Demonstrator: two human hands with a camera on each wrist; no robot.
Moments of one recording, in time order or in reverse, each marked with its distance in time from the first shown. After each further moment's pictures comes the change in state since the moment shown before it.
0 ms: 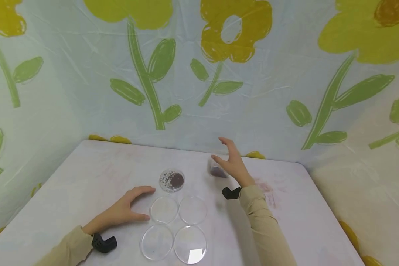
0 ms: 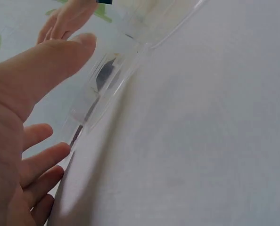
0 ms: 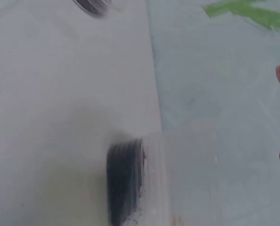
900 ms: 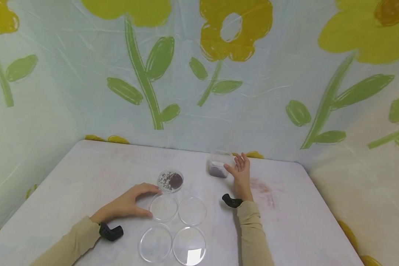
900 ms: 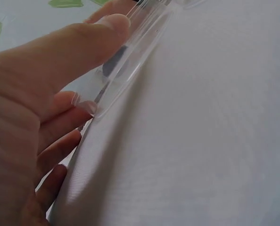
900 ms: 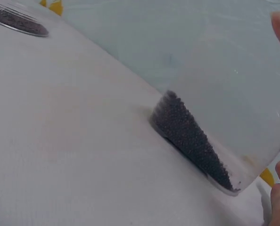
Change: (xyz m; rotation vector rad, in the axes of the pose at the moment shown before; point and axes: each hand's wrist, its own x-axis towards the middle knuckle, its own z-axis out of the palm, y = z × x) left_hand 0.033 -0.017 0.000 -0.007 -0.098 0.232; right_hand -0.045 0.067 0.027 0.911 0.387 0.335
